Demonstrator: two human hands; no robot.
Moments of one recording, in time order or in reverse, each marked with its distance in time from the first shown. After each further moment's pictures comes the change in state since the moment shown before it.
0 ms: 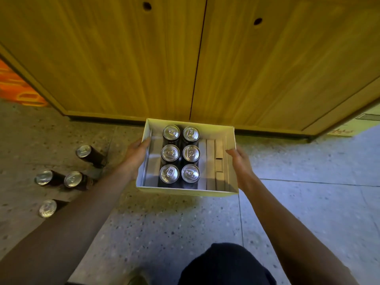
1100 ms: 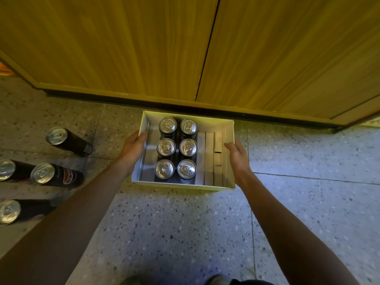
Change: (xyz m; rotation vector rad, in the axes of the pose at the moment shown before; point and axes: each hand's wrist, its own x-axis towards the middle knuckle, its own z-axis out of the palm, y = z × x) left_hand 0.090 -0.076 0.021 0.010 -0.015 0.047; right_hand 0.081 0.080 0.044 -0.025 -0.013 -0.021
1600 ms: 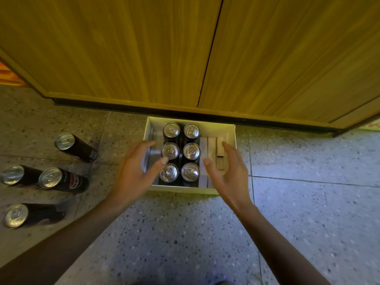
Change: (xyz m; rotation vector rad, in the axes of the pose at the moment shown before) left_hand -0.083 -0.001 -0.025 0.360 -0.020 0.647; right_hand -0.082 -0.008 0.016 -0.499 0.083 -0.542
